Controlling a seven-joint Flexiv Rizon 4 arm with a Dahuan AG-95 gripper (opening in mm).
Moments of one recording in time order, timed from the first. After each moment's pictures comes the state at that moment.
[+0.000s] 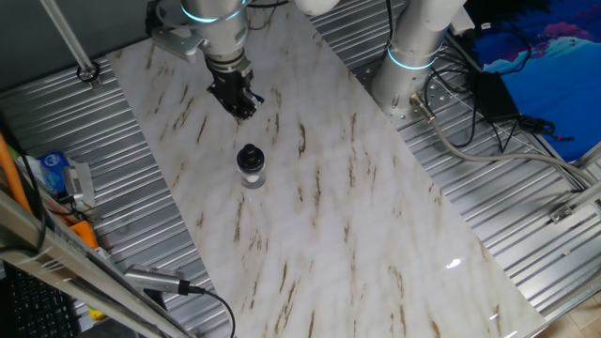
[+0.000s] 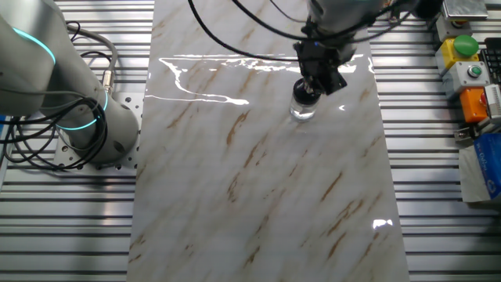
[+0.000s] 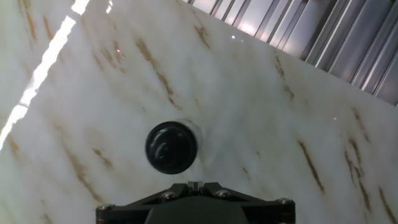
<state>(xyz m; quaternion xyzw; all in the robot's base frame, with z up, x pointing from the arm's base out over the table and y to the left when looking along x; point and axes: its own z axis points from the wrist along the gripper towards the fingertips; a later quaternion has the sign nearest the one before) 0.477 0.026 0.195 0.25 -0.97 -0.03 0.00</state>
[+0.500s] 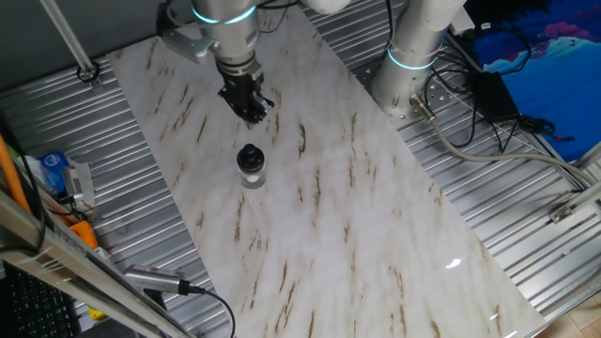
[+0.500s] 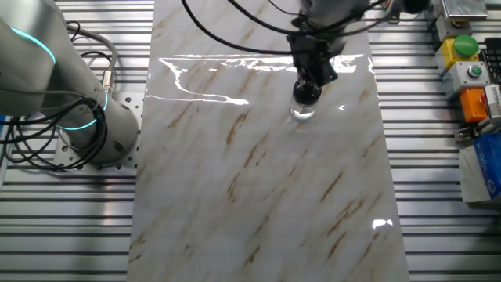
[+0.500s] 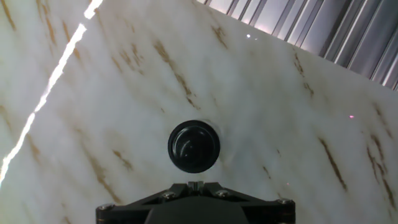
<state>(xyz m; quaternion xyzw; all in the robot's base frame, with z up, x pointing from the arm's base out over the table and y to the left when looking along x) 0.466 0.043 0.187 0.24 -0.97 -0.03 0.00</state>
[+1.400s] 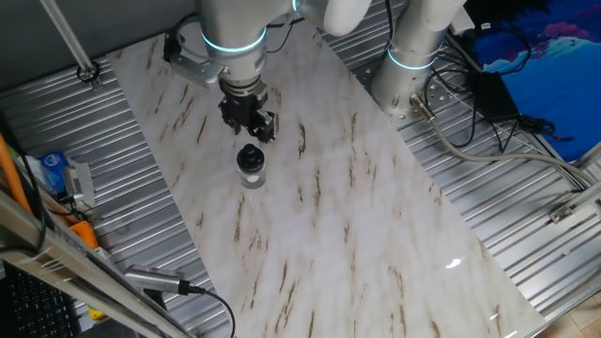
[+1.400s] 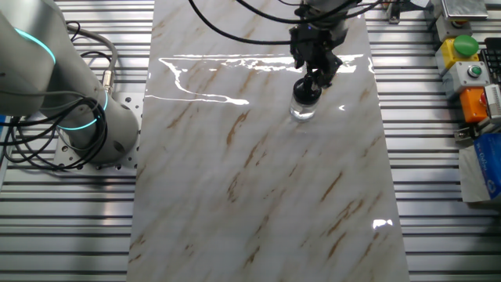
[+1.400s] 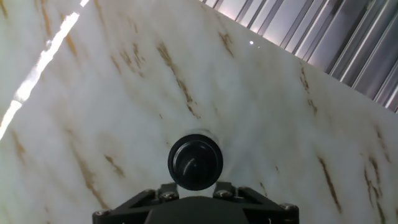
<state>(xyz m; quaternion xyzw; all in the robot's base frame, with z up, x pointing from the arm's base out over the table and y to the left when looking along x) 0.482 0.059 0.172 0.27 -0.96 -0.01 -0.01</state>
